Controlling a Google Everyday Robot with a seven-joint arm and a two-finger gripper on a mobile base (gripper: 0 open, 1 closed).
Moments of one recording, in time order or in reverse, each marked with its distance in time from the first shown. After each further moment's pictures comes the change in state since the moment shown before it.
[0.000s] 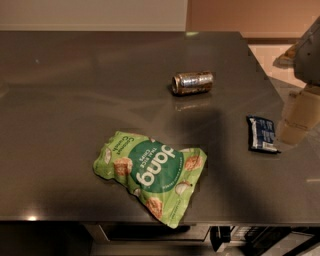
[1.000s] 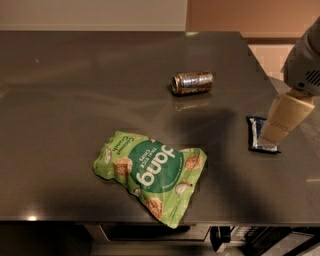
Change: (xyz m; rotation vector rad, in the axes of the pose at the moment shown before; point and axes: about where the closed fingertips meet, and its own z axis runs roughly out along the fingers) arm 0.010 -0.013 0.023 0.044 0.074 0.211
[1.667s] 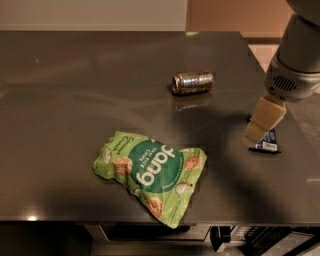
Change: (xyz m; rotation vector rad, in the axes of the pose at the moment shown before) arm 0.017 -0.011 0.043 -0.034 0.211 0.299
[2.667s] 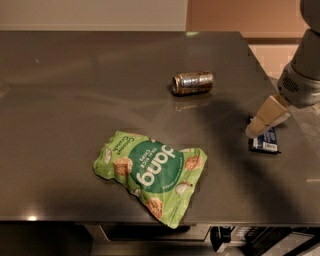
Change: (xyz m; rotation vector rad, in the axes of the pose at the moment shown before) arm 0.024 -0.040 0.043 -0.078 0.051 0.412
